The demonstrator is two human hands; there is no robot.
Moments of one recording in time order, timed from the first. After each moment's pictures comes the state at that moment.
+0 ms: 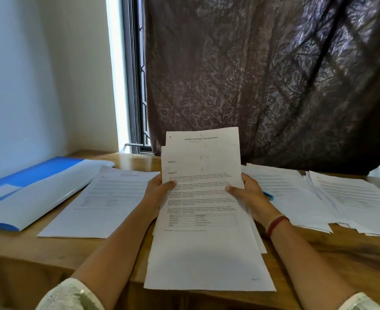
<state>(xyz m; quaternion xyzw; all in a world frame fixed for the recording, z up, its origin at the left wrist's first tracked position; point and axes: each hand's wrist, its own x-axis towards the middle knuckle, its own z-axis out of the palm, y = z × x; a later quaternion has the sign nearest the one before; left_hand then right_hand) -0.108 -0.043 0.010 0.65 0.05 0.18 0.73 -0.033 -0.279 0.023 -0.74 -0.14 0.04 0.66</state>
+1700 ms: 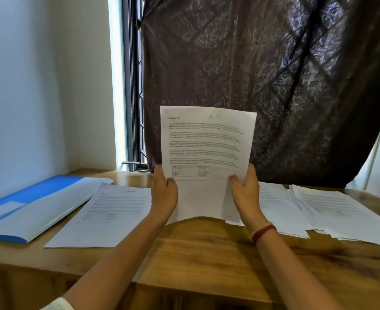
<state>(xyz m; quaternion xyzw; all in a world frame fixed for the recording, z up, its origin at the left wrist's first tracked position) -0.143 -0.099 0.061 0.73 0.04 0.41 0.54 -0.107 -0.278 0.079 -0.69 -0.17 -0.24 0.66</state>
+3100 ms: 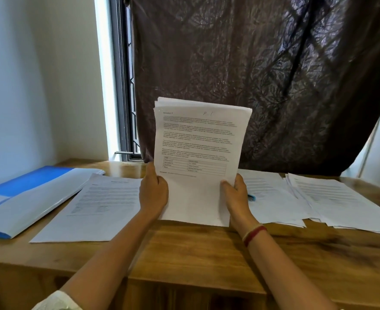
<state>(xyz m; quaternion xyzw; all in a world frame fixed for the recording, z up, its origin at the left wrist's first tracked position) -0.120 -0.081 0.034 0.79 0.10 0.42 0.45 -0.091 -0.270 0.039 -0.71 -0.07 -0.10 0.70</state>
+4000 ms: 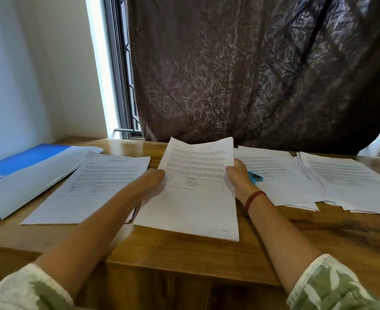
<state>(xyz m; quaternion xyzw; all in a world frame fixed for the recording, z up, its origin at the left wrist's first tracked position) -0.099 -0.055 0.020 0.81 0.20 0.03 0.55 -0.046 -0.263 0.032 -0.71 0.00 0.02 0.70</state>
